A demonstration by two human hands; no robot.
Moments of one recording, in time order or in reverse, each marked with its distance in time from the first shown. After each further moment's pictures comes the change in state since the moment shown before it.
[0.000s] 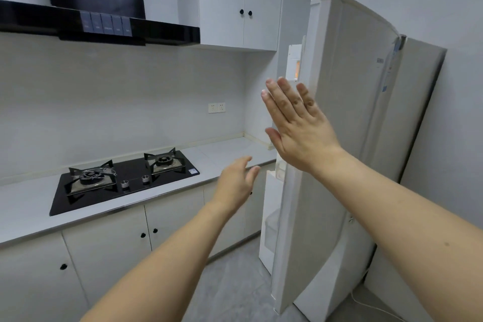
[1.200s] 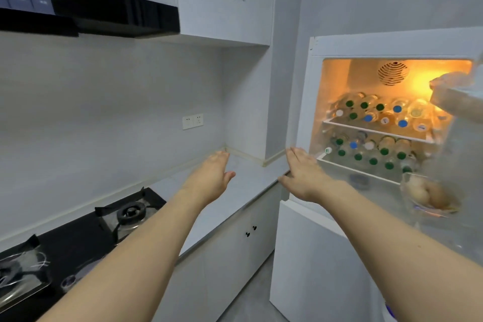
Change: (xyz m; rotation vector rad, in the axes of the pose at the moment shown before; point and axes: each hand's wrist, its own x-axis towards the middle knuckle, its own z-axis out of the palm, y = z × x) left_hand 0.377 -0.303 -0.065 0.380 -0.363 0.217; right_hand 0.172 -0.109 0.359 0.450 -0.918 0.592
